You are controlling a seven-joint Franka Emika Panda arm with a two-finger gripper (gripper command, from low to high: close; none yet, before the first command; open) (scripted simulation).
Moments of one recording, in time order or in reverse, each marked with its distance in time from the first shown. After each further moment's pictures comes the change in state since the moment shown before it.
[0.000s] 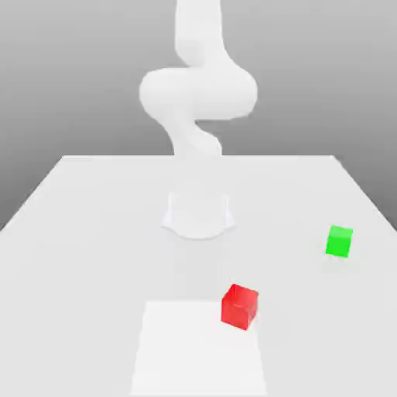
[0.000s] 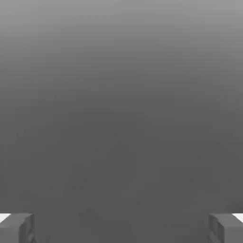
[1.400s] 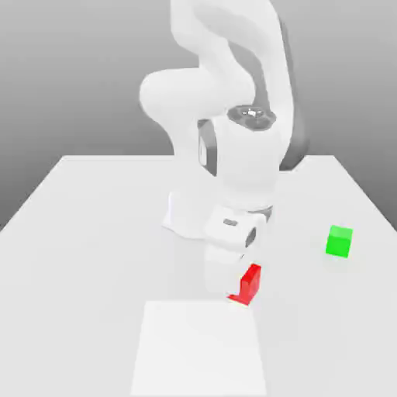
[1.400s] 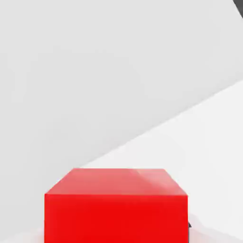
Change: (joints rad) arm 0.319 0.649 0.006 -0.522 0.016 0.448 -0.876
